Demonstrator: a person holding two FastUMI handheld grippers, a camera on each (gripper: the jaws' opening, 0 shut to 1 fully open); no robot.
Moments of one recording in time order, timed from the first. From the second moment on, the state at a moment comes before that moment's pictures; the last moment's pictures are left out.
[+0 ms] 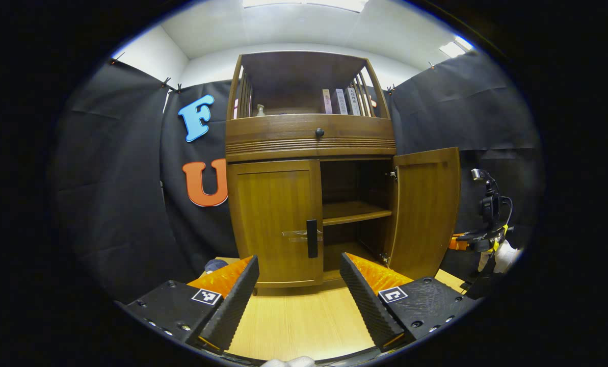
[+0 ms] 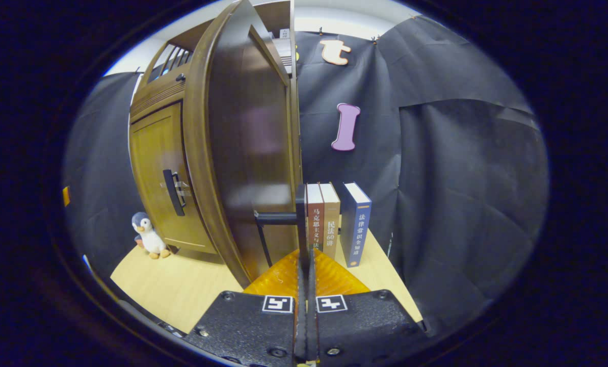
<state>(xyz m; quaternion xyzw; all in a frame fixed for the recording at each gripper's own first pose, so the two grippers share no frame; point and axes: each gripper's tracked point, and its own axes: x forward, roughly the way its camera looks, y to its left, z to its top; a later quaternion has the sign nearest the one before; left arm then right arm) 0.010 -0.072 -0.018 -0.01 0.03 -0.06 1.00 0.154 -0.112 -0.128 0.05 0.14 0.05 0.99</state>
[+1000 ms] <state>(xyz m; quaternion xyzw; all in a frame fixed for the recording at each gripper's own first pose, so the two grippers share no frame) 0.057 -0.130 0.002 -0.03 0.04 -0.03 1.00 0.163 -0.172 -0.140 0.04 0.16 0.18 0.97</state>
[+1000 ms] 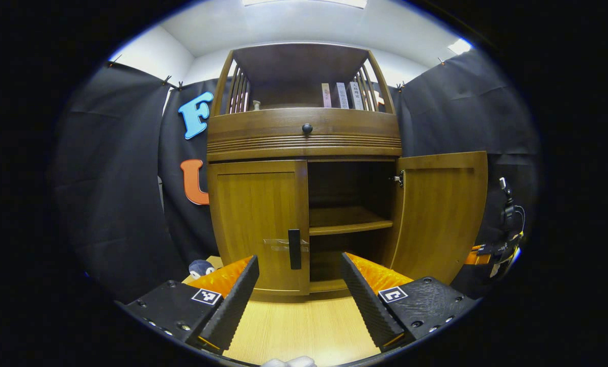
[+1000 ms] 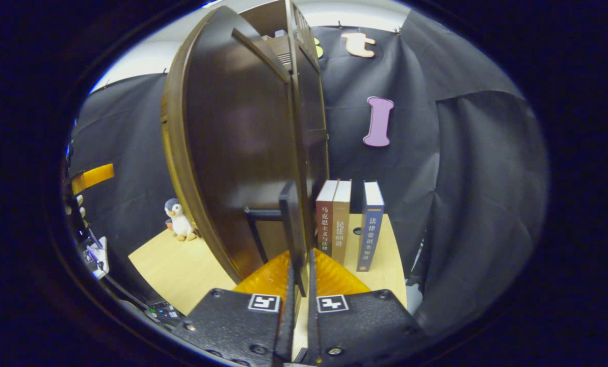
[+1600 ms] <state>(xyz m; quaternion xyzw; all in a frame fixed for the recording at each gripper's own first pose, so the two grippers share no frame) 0.055 -0.070 -0.010 0.00 0.03 -0.05 1.00 0.057 -0.204 -0.030 0.07 0.06 -0.05 0.99</state>
